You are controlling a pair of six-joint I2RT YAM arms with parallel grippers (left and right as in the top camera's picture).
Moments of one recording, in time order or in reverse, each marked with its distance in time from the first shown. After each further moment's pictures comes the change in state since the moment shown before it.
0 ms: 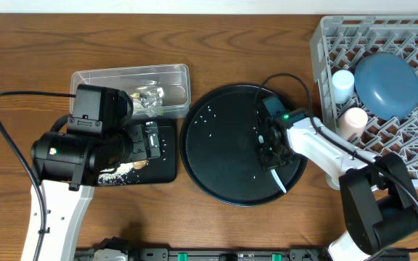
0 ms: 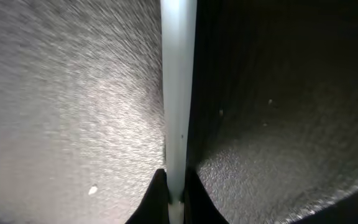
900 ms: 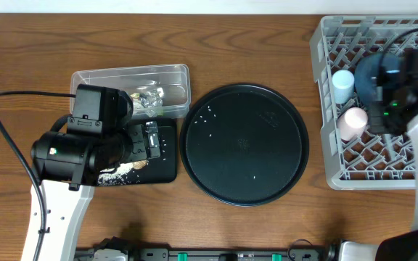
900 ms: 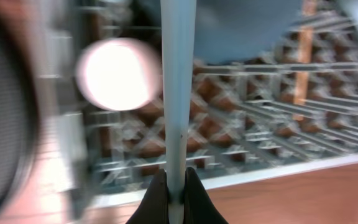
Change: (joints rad) left arm 0.000 0.000 0.000 0.000 0.000 0.000; right arm -0.687 -0.271 0.351 -0.283 0.277 -0.441
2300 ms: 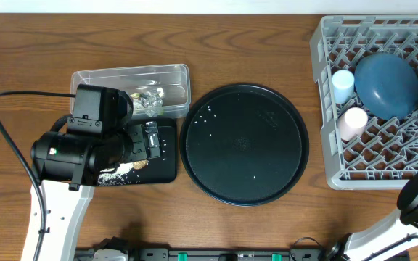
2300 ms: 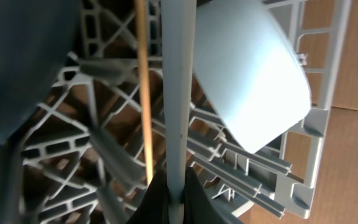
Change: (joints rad) left arm 0.000 0.000 0.000 0.000 0.000 0.000; right arm -0.310 0.394 0.002 0.627 0.213 -0.423
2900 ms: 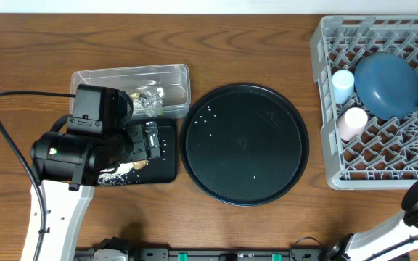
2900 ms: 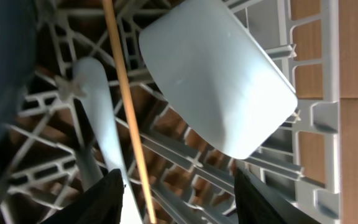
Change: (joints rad) left arm 0.000 0.000 0.000 0.000 0.000 0.000; right arm -0.064 -0.001 0.003 0.040 -0.130 0.103
